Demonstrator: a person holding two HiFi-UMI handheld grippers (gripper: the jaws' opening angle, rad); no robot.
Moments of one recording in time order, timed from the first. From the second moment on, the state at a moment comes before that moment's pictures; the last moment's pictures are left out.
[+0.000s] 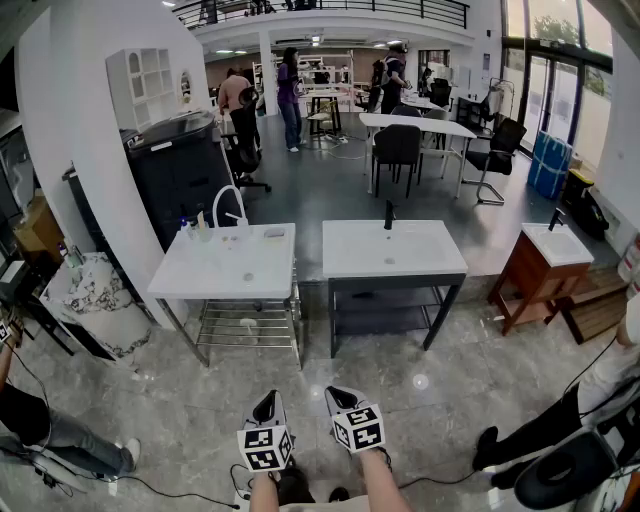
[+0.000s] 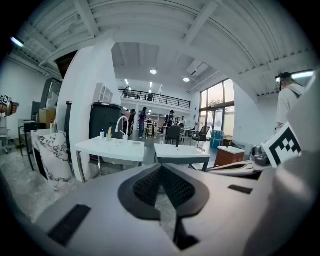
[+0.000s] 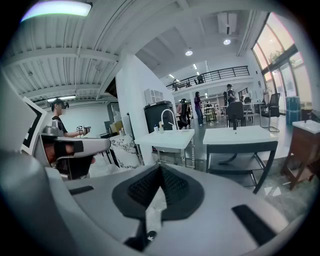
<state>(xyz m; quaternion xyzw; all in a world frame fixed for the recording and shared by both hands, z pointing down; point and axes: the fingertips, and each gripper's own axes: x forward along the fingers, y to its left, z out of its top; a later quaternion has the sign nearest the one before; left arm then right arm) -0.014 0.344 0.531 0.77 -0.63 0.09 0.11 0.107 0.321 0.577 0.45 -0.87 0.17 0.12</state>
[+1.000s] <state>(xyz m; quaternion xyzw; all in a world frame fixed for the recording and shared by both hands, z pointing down) -0.078 0.249 0.507 0.76 -0.63 0.06 0.13 0.082 0.230 0.570 0.47 -0.85 0.22 0.11</state>
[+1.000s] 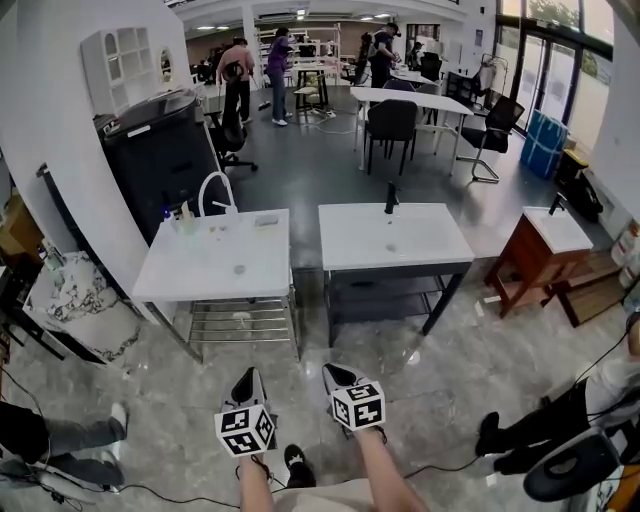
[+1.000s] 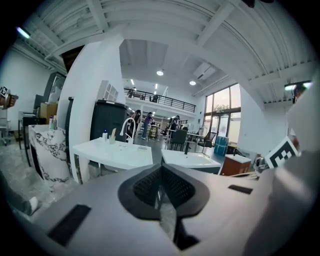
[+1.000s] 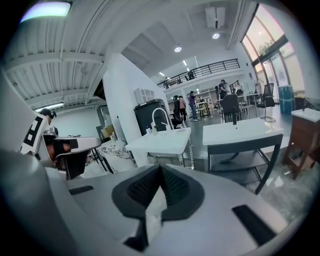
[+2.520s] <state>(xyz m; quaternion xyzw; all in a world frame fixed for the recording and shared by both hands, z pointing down) -0.126 -0.007 0.526 0.79 -0.58 0.09 0.15 0.031 0.005 0.580 0.50 -0.83 0.22 0.10</state>
